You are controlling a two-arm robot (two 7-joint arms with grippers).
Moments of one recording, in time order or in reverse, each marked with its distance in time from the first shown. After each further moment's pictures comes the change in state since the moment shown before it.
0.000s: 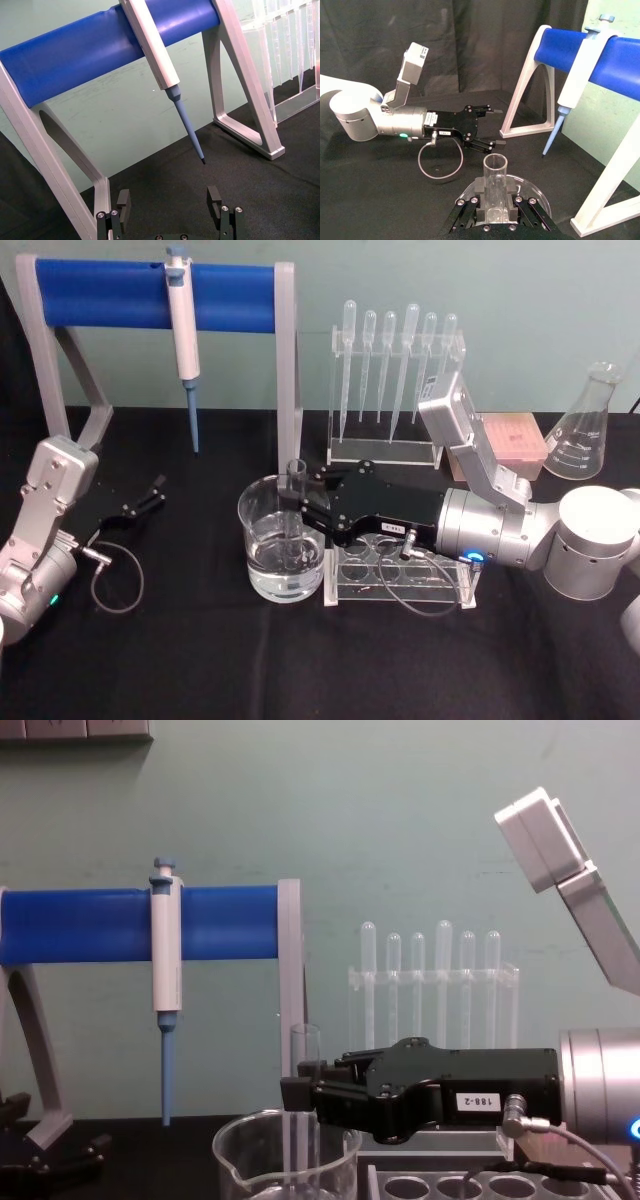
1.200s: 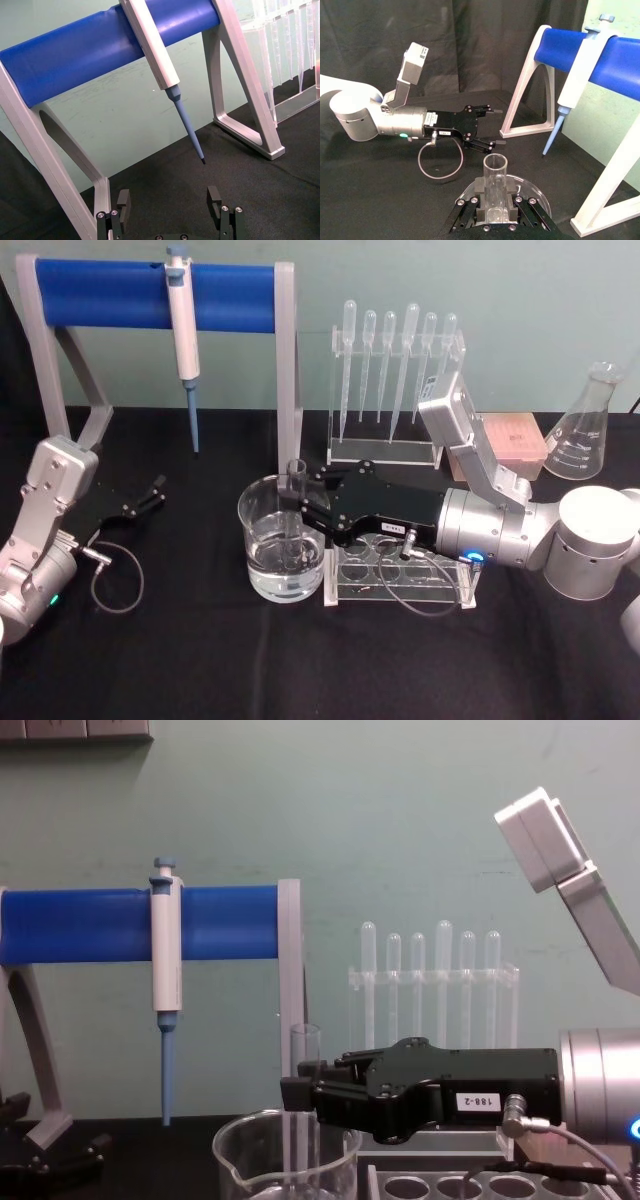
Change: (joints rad) left arm 0.000 0.000 0.000 0.000 0.000 0.000 0.000; right arm 0.000 0.000 0.000 0.000 0.000 0.000 0.000
